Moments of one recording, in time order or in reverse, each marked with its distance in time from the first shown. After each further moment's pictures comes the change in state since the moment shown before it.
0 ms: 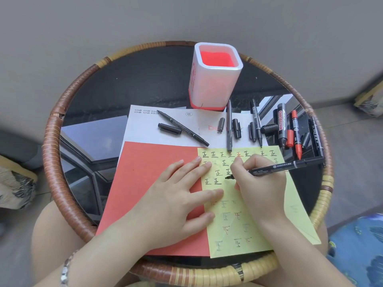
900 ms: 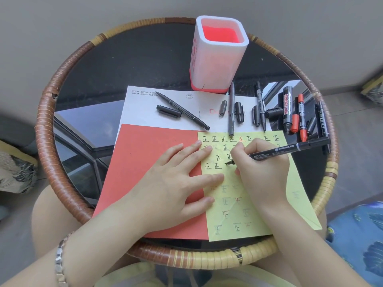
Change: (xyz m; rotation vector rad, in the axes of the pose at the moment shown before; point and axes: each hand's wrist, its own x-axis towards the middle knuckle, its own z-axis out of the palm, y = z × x) left_hand 0.000 0.000 0.000 -0.017 -0.017 -0.006; right_hand 0.001 0.007 0.001 -0.079 -0.021 -0.074
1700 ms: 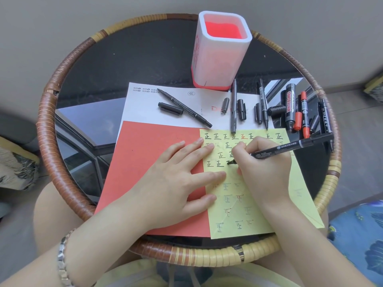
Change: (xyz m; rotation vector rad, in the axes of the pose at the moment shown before) left_hand 0.000 0.001 0.000 -0.018 0.015 0.005; right_hand 0.000 -0.001 -0.001 -0.008 -0.017 -0.031
